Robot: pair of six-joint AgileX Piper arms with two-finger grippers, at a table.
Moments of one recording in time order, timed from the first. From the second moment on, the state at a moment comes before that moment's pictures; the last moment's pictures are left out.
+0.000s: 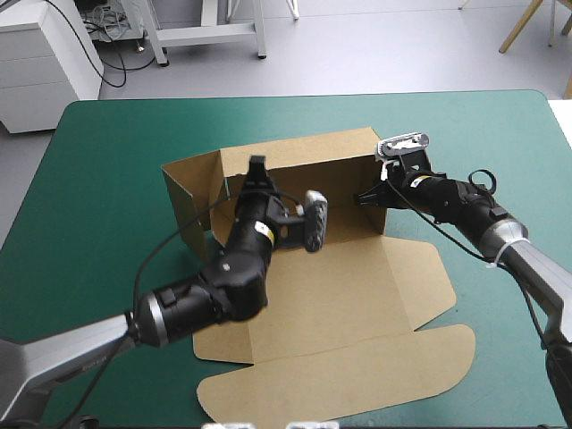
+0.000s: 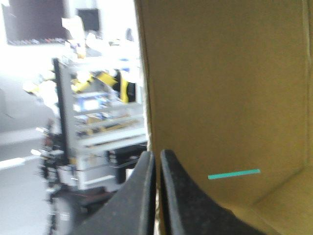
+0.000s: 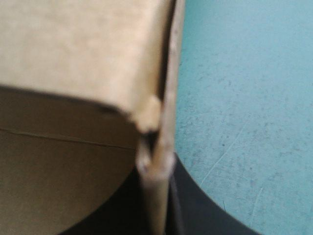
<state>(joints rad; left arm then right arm) -1.06 1.49 -1.24 1.19 0.91 -0.01 0.26 1.56 -1.10 0.43 0.31 -0.41</state>
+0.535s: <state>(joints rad) -0.21 1.49 -1.74 0.21 1.16 0.04 0.26 1.56 -1.10 0.43 0.31 -0.38</state>
